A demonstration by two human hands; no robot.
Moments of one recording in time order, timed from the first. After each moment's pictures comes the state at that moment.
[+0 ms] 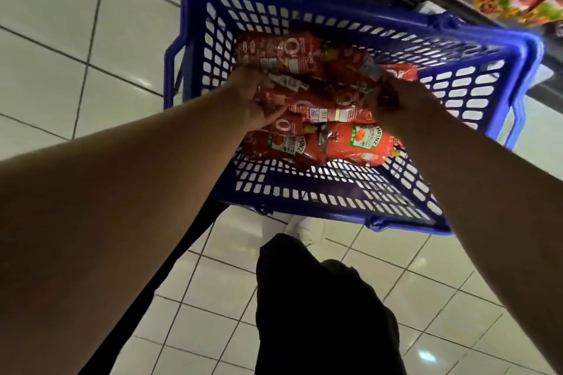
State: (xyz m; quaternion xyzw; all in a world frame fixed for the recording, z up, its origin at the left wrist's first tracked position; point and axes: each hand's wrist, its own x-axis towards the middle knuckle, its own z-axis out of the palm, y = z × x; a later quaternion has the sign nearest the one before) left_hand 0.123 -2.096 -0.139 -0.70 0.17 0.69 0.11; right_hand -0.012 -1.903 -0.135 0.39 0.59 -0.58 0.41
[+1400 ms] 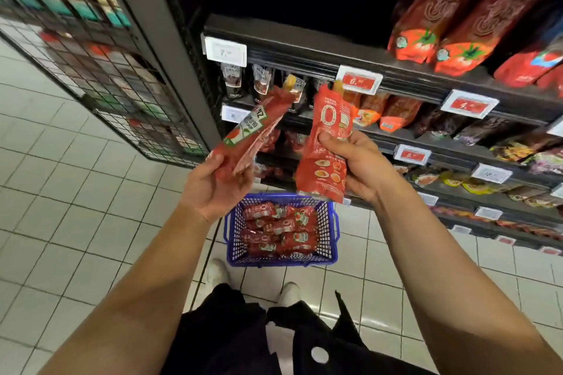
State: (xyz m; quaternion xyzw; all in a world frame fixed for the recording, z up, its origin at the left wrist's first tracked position) left_hand 0.177 -2.088 0.517 -0.23 0.20 0.95 0.00; right_hand 0.031 -1.865 0.579 0.00 0.54 -0.74 0.41
